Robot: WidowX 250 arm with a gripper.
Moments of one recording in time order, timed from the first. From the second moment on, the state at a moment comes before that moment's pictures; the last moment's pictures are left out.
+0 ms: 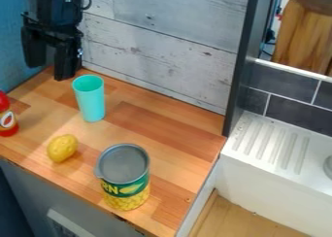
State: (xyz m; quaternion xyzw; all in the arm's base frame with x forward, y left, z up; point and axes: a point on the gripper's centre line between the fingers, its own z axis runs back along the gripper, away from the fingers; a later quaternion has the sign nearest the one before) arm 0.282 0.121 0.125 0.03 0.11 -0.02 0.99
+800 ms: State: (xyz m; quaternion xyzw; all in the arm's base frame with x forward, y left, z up) arm 0.314 0.120 0.103 0.01 0.06 0.00 1.00
